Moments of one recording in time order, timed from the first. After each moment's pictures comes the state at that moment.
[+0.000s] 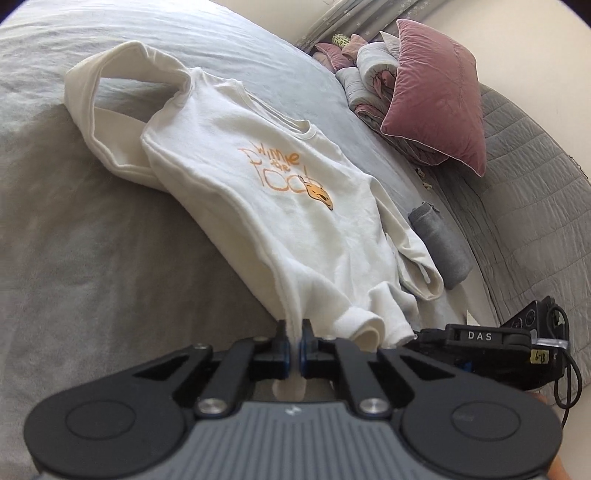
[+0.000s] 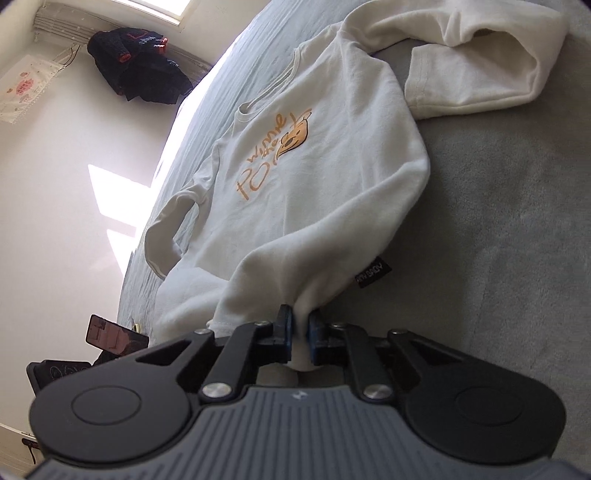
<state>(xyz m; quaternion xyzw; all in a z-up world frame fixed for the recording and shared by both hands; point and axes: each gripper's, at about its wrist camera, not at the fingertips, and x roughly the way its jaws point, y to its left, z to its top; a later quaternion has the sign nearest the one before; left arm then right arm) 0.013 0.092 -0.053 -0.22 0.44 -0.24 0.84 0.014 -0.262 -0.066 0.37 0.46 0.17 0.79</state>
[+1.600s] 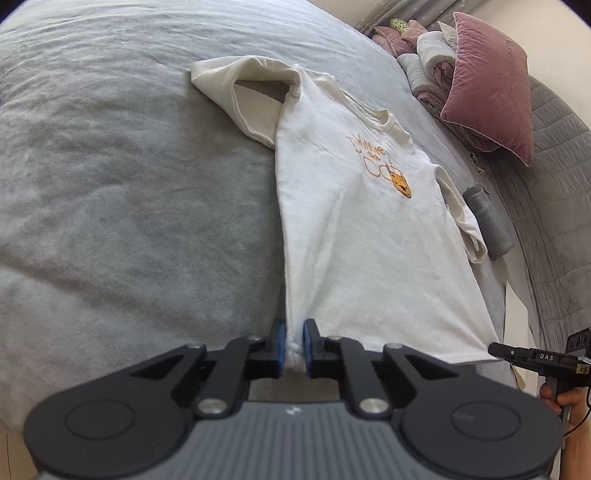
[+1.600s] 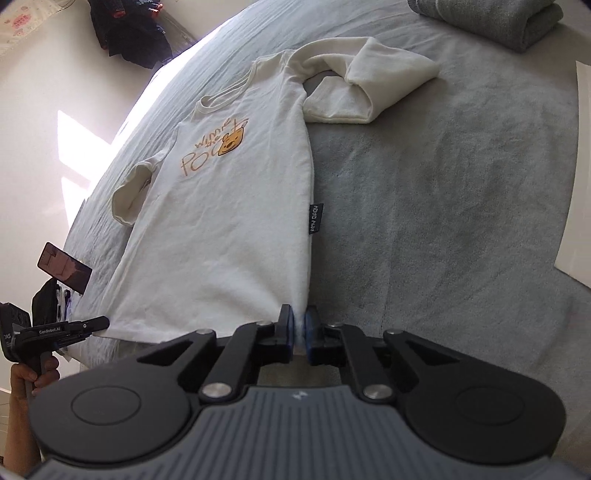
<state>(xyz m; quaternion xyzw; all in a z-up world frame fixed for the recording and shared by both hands) -0.053 0.188 -0.041 -0.20 0.51 -0.17 0.82 -0.072 -0.314 -0.024 0.25 0.49 0.13 0.82</state>
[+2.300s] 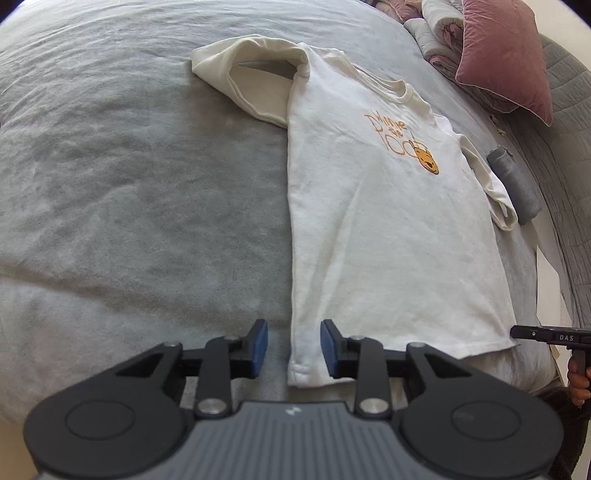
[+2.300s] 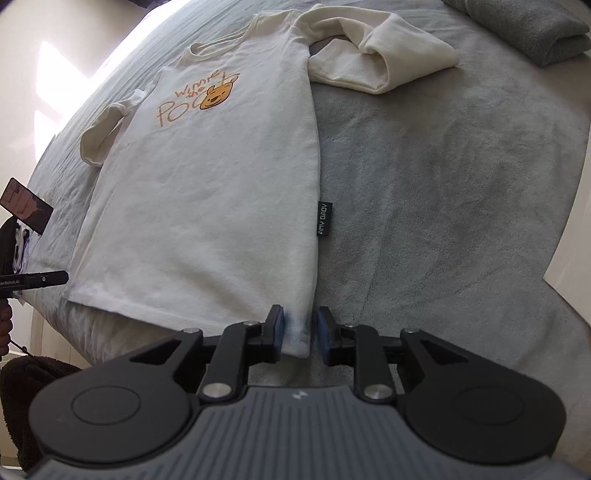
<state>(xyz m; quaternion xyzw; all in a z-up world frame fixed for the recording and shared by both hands) -0.033 0.185 -0.047 -0.15 0.54 -0.14 0.81 -0.048 -0.294 -0.036 0.14 0.56 0.11 0.81</state>
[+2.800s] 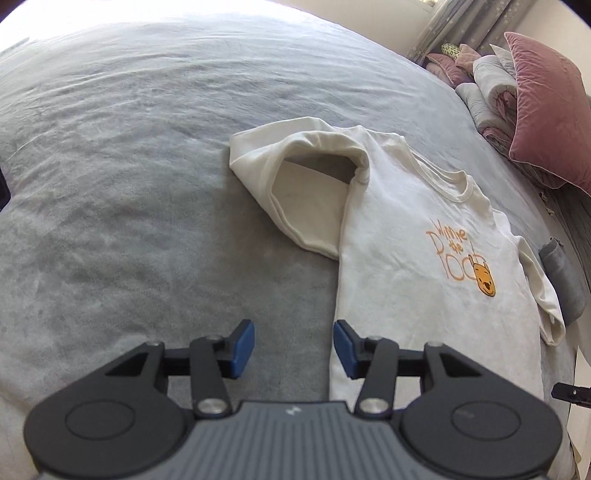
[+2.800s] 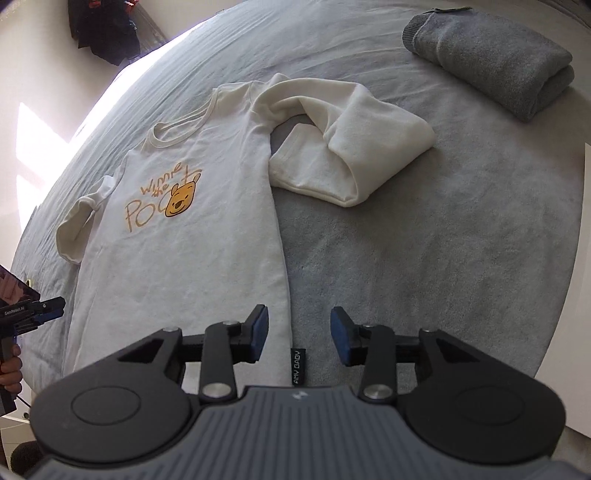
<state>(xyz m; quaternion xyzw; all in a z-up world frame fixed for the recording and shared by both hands) 0.062 0.186 -0.049 -0.16 0.47 -0.04 0.87 0.022 -0.311 -0.027 0.19 0.50 0.06 0.84</state>
